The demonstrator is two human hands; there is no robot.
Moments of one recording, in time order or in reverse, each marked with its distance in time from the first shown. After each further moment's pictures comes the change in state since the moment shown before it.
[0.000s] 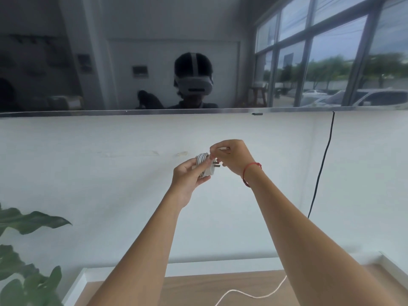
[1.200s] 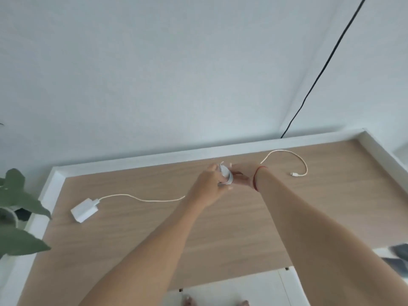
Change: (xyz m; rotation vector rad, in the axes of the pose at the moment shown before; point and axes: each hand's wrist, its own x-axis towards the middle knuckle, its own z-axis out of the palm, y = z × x) left_hand -0.118 -0.279 -0.015 1.117 -0.523 -0.094; right_hand -0.194 0.298 0.036 0.440 -0.032 1.262
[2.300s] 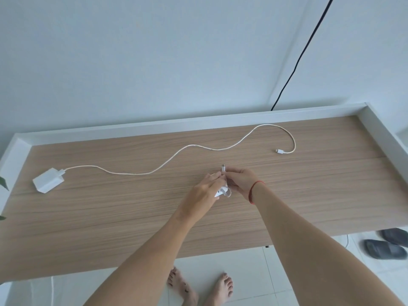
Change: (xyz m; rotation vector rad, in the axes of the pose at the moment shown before) left_hand -0.032 0.004 0.128 0.191 0.161 0.261; right_hand 0.018 0.103 -0.070 0.067 -0.153 -0.034
